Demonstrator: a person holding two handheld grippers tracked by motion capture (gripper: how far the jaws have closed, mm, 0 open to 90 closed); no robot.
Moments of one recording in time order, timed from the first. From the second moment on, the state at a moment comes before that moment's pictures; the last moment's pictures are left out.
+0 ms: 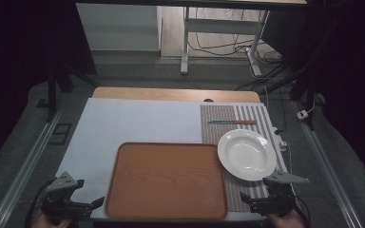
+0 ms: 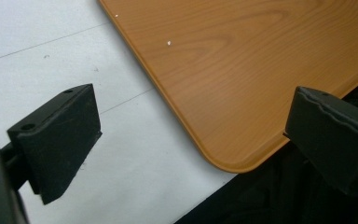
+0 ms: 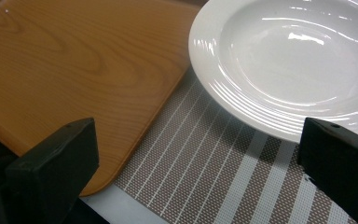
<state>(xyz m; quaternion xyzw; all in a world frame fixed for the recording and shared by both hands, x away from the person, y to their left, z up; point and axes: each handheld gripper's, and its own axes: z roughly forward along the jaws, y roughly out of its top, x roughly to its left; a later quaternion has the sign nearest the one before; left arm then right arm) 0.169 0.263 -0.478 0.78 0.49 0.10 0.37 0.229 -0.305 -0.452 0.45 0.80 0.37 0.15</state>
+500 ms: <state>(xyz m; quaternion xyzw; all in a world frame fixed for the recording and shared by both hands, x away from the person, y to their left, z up) 0.169 0.262 -0.478 0.79 0.48 0.10 0.37 0.245 -0.305 -0.451 0.44 0.81 0.36 0.16</state>
